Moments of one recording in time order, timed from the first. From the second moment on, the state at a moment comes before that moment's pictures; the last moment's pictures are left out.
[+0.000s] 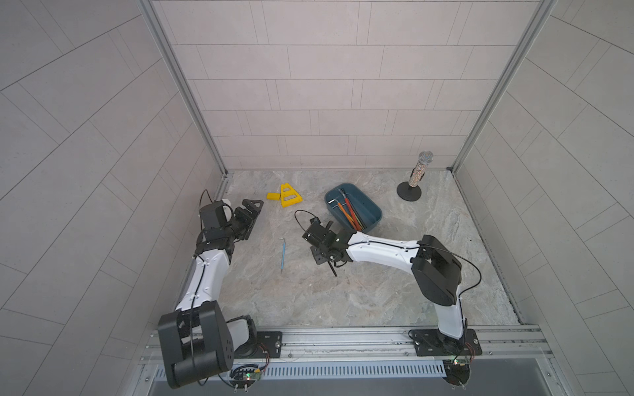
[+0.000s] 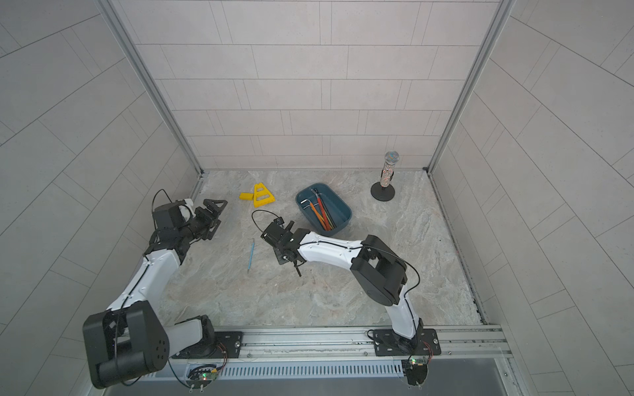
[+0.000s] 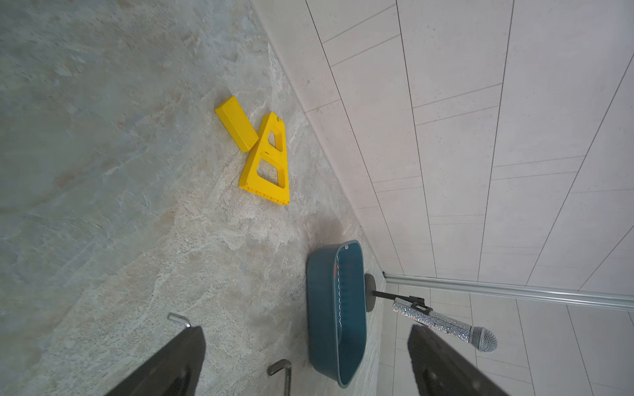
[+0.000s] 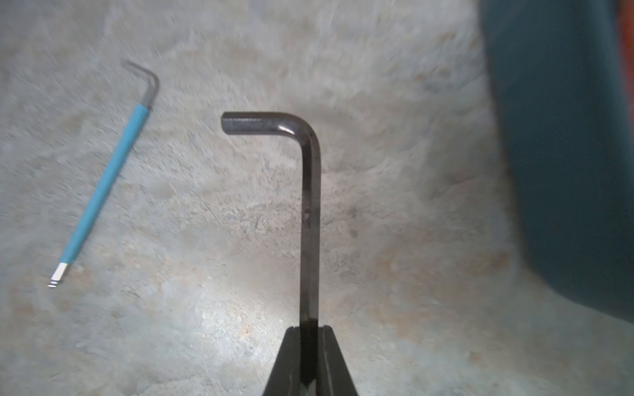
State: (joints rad) left arm 0.26 1.20 0.73 -0.06 0.60 -0.91; right arm 0.96 1.95 1.51 -0.61 0.29 0.49
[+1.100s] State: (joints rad) left arm 0.20 1.22 0.73 -0.07 0.61 -0.89; right arm 0.50 2.24 1.91 -0.75 0.21 0.16
